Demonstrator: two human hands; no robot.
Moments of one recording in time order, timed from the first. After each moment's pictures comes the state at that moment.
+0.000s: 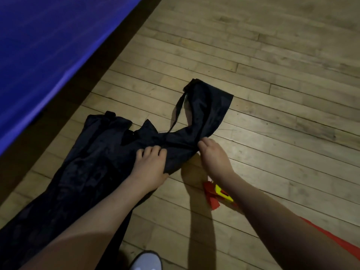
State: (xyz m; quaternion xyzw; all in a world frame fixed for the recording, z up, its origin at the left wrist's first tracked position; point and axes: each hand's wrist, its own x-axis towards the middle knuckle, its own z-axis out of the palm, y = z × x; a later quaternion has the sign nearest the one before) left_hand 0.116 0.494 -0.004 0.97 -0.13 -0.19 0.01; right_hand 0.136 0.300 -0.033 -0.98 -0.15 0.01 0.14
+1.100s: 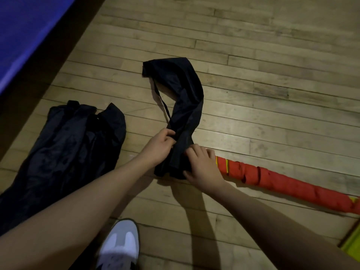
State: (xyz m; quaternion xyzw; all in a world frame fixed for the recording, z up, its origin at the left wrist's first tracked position) left_hand 0.082 0.384 0.002 0.82 0.03 -0.29 0.49; right_hand 0.003 0.245 -0.019 -0.98 -0.09 0.06 0.19
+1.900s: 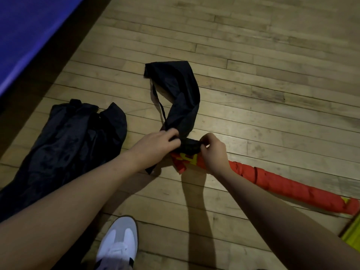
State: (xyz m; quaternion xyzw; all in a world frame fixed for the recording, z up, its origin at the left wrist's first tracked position) left_hand 0.079 0.420 0.017 0.87 -0.48 -0.05 0.09; right_hand 0.030 0.226 -0.008 -0.90 0.17 0.02 0.40
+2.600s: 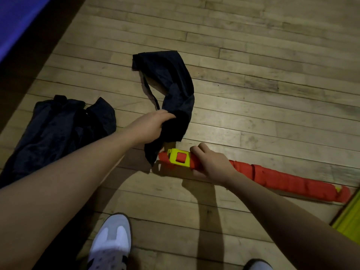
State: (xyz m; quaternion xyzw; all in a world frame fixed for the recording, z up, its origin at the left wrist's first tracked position) left_hand 0.123 0.390 0.012 0.91 -0.28 -0.21 0.21; right_hand -0.004 0.187 -0.025 -0.96 -0.14 0.17 0.15
